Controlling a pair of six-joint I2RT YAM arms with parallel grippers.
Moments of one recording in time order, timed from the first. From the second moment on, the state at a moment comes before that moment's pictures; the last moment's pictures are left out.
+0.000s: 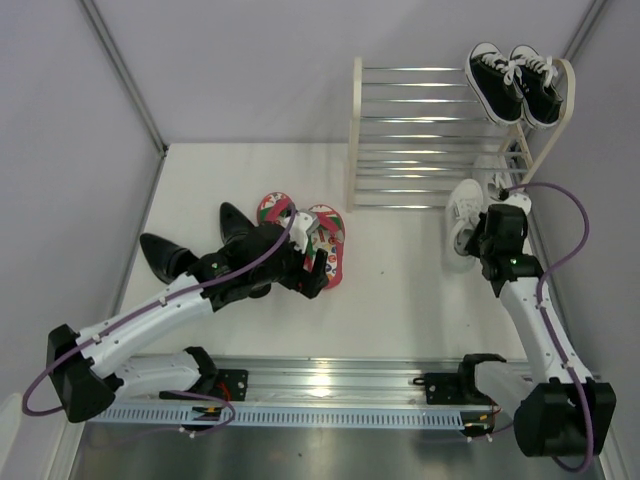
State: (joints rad) left arm -0.87 1.08 0.95 -0.52 -0.03 -0.30; right arm 0.07 0.98 0.80 -0.42 0.25 0.35
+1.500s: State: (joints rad) left arm -0.87 1.21 0.99 -0.50 -0.10 -0.22; right arm -0.16 1.70 1.11 -0.02 -0.04 0.16
